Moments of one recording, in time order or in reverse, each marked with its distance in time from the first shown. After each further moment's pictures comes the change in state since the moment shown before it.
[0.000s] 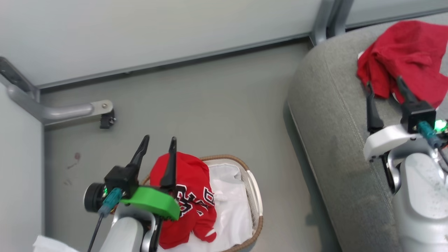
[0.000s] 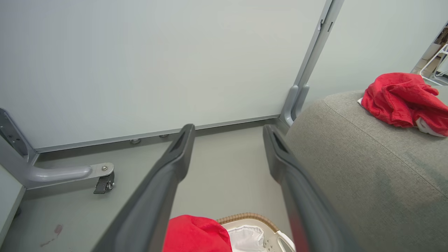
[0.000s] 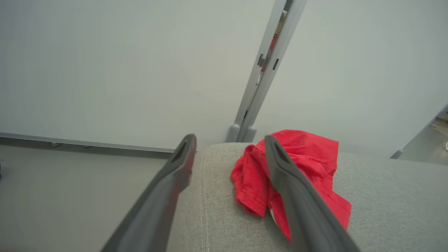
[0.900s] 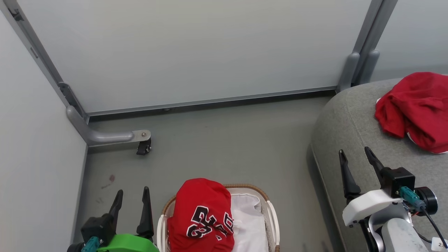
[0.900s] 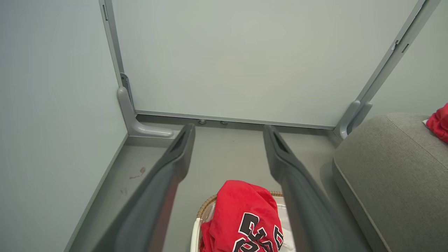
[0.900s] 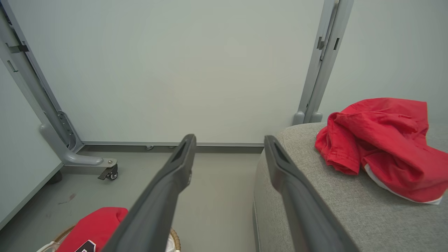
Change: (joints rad) left arm 0.243 -0.005 0.163 -0.017 -0.010 0.006 0.000; right arm 0.322 0.053 0.124 -0.097 0.238 0.000 0.000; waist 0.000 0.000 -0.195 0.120
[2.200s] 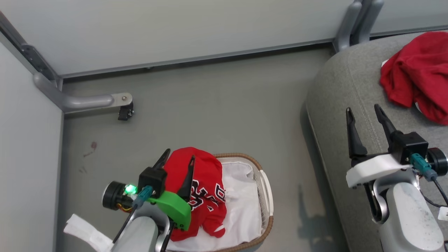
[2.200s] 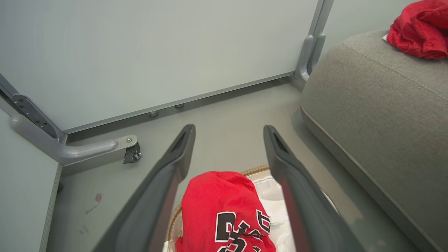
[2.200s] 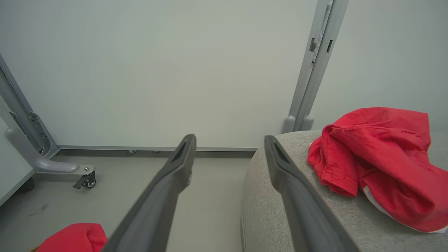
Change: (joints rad) left arm -0.302 -0.001 -0.228 0.246 0.137 -0.033 0.000; right arm -0.127 0.000 -0.028 -0.057 -0.037 0.000 0.000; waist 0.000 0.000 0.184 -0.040
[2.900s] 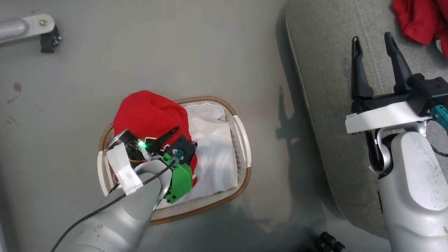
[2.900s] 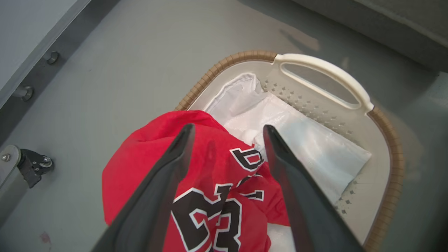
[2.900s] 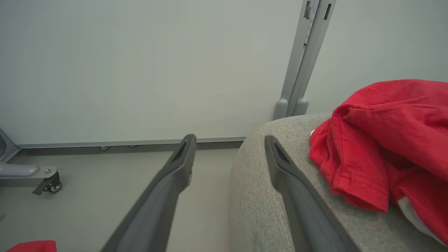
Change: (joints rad) left arm -0.452 0.016 -0.415 0.524 0.107 -0.013 0.021; right arm -0.212 -0.002 0.033 -0.113 0.074 0.000 0.000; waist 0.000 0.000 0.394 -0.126
